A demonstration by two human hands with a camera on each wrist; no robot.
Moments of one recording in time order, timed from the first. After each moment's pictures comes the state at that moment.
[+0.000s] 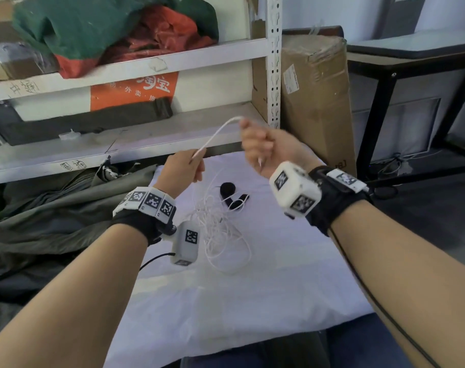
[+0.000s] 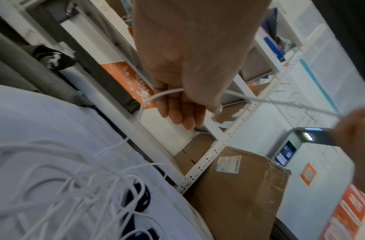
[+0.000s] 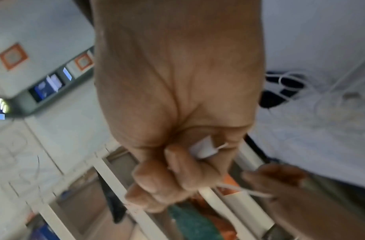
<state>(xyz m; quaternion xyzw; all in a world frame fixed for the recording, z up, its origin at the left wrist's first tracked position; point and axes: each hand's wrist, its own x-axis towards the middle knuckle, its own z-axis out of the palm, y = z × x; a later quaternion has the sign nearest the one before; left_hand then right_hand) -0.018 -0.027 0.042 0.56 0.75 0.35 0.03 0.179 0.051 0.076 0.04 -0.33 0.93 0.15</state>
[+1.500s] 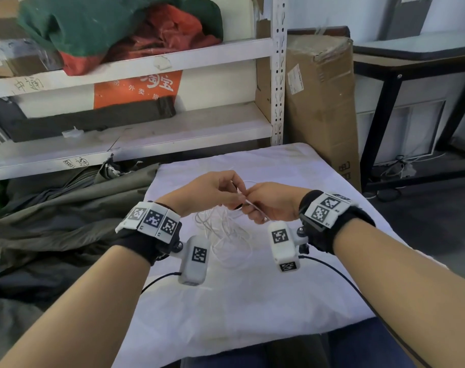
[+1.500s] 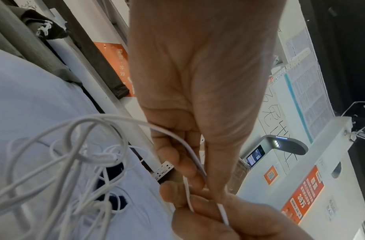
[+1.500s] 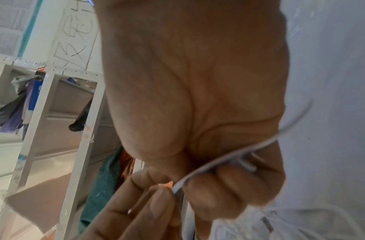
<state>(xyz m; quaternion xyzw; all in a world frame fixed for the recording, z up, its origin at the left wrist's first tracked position) 0.027 -0.054 0.039 0.63 0.66 0.28 0.30 0.176 0.032 0.017 -0.28 -0.66 0.70 0.01</state>
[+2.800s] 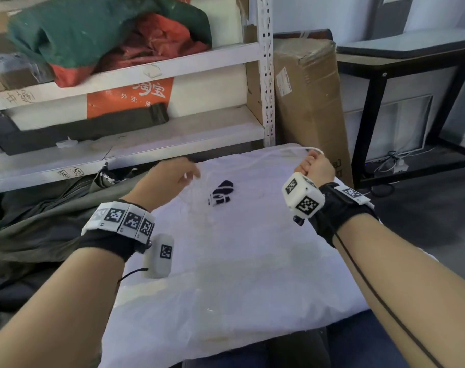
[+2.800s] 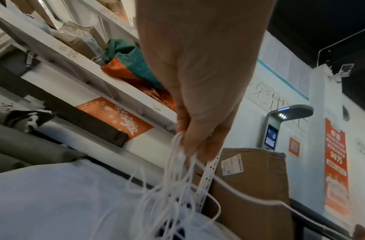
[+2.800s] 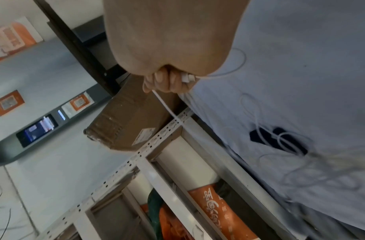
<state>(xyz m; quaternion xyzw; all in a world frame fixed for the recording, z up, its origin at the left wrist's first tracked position) -0.029 -0.060 0.057 0.70 0.69 0.13 -0.10 0.216 0.094 0.016 -0.27 -0.13 0.76 0.57</state>
